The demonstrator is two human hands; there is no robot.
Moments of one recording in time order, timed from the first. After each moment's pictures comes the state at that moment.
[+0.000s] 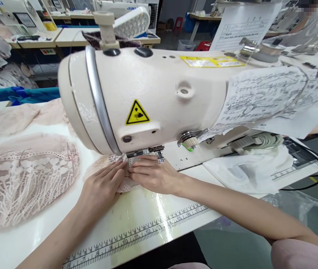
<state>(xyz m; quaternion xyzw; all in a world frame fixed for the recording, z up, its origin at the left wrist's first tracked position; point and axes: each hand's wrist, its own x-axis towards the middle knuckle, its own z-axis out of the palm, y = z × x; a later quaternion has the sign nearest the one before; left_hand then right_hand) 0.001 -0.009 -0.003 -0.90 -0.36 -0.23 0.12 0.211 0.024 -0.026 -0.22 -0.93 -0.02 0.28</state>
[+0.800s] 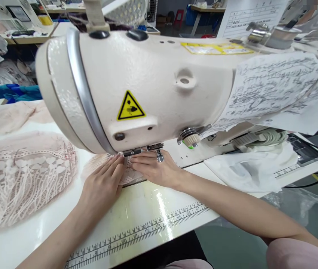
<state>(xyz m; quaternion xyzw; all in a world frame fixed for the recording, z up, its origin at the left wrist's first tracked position) 0.011 -0.008 -0.007 -0.88 -0.40 -0.20 0.15 0.217 0.027 -0.029 -0.29 -0.90 -0.07 0.31</state>
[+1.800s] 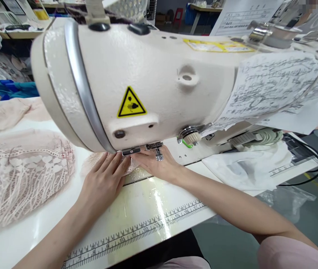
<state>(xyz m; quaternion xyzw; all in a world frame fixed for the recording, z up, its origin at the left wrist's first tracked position) 0.007 -0.005 -0.016 -0.90 -0.39 -0.17 0.14 0.216 0.031 -0.018 -0.38 -0.90 -0.08 0.19</state>
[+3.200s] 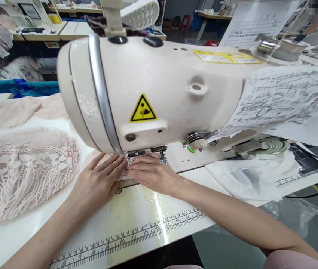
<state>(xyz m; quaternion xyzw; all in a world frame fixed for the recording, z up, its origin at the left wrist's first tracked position) -0.014 -0.002 -0.006 -0.91 -0.36 -0.17 0.12 0.204 0.023 -0.031 -0.25 -0.91 -0.02 0.33</state>
